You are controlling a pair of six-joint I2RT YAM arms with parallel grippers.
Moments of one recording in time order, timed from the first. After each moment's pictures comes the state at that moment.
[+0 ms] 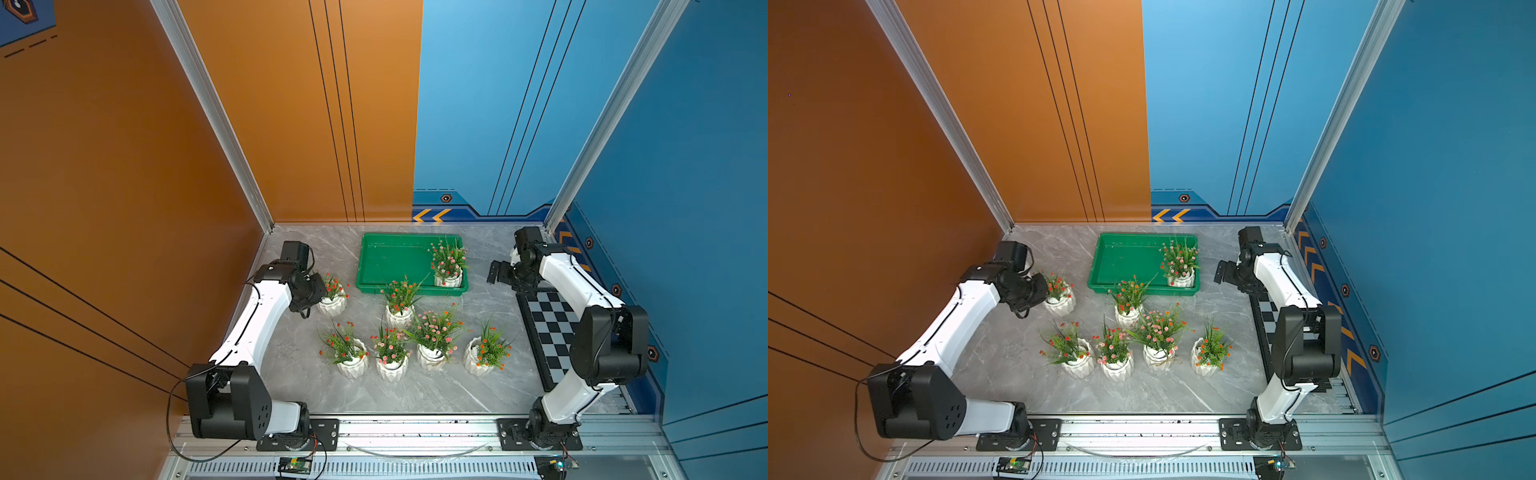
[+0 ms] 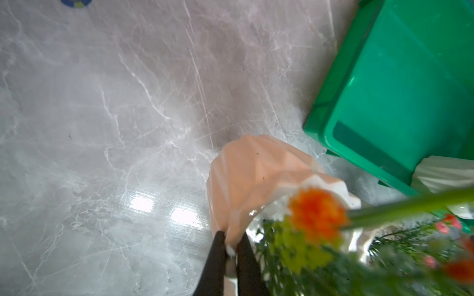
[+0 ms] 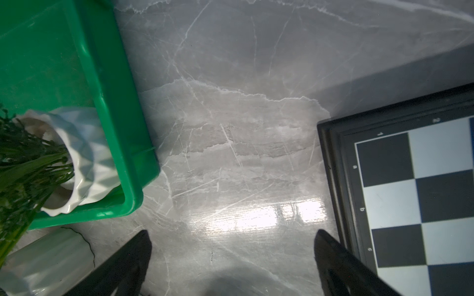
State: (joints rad) left arm -0.03 1.38 1.22 -0.97 0.06 -0.52; right arm 0.03 1.70 1.37 -0.90 -0.10 0.36
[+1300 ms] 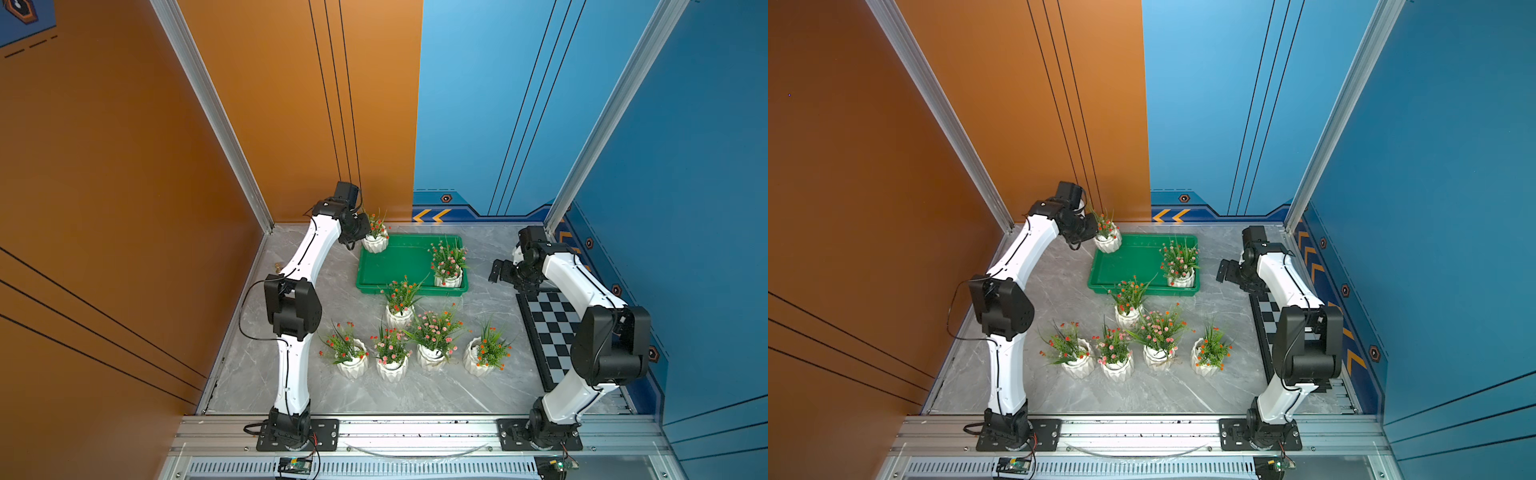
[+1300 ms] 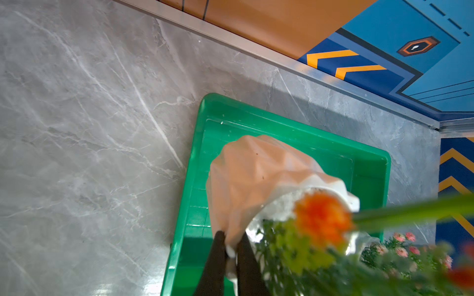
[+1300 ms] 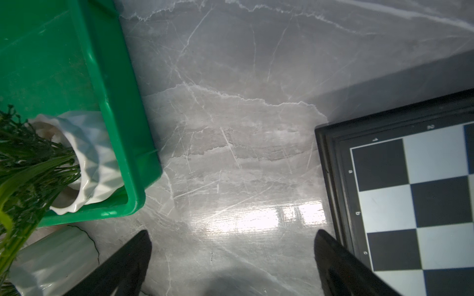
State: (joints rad) left arm -0.23 2.21 2.25 -1.00 0.09 -0.52; right arm 0.00 1.70 1.38 -0.91 -0.13 0.33
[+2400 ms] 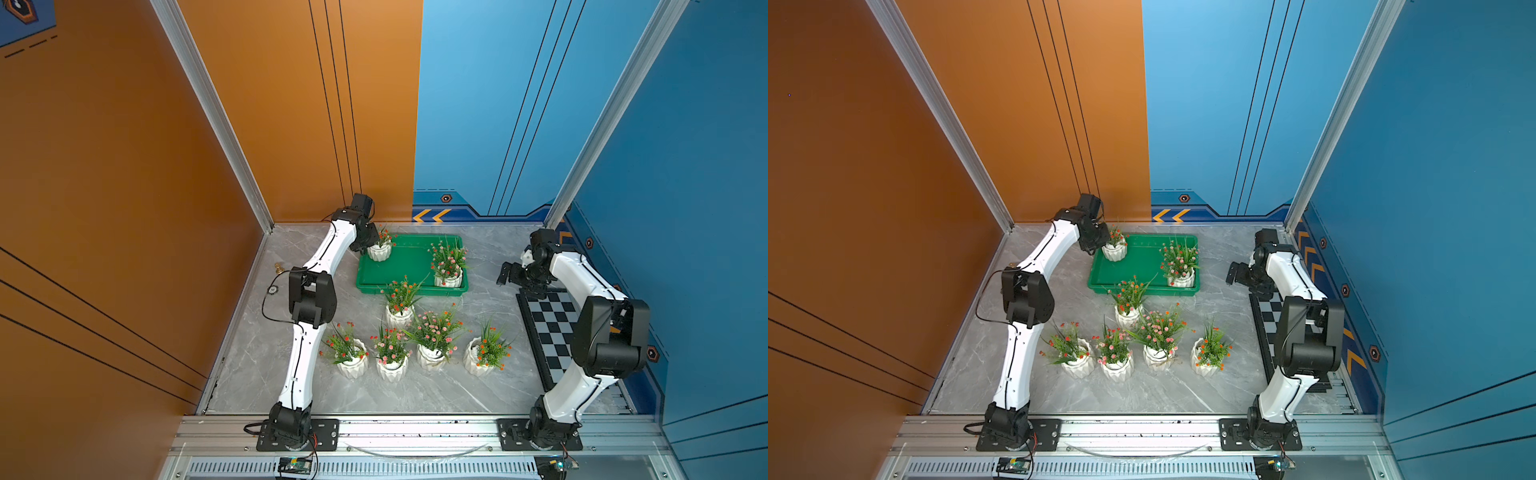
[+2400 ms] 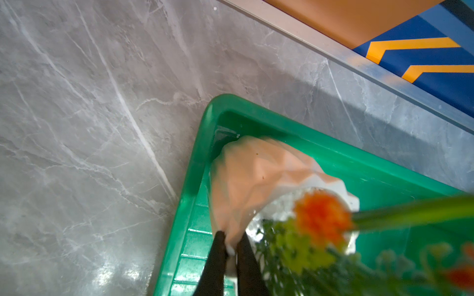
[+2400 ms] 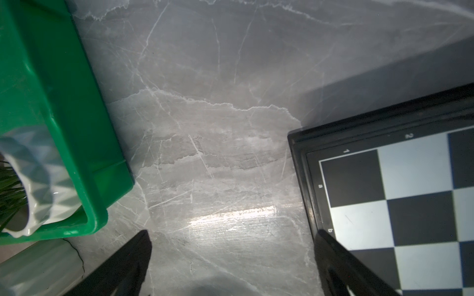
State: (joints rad) left arm -0.26 2.45 2.40 -1.01 0.01 -0.60; right arm -0.10 1.77 1.38 -0.91 -0.17 0.27
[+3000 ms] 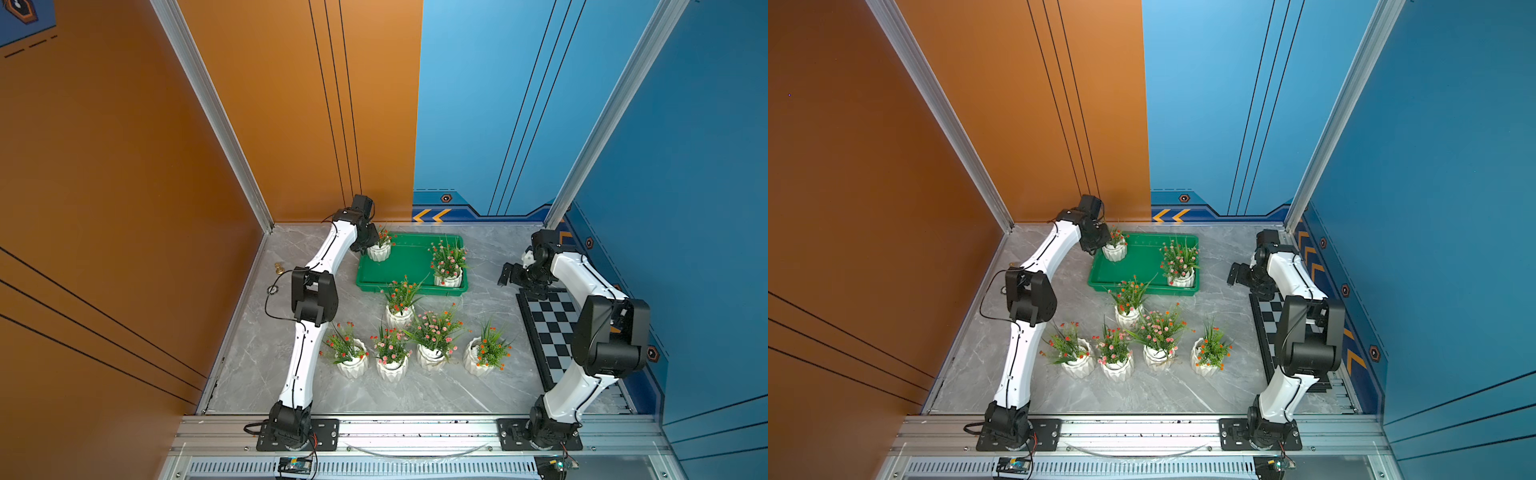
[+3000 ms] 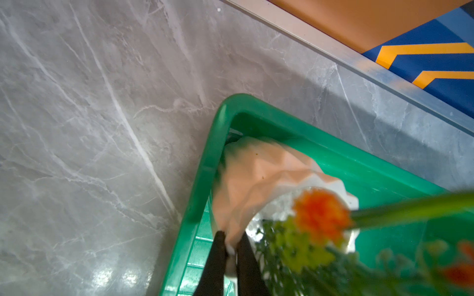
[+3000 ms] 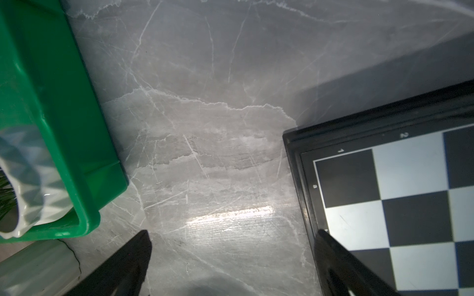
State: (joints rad) left arm -0.25 2.50 2.45 -1.01 0.01 -0.61; right arm -0.11 1.77 1.38 -0.91 -0.17 0.27
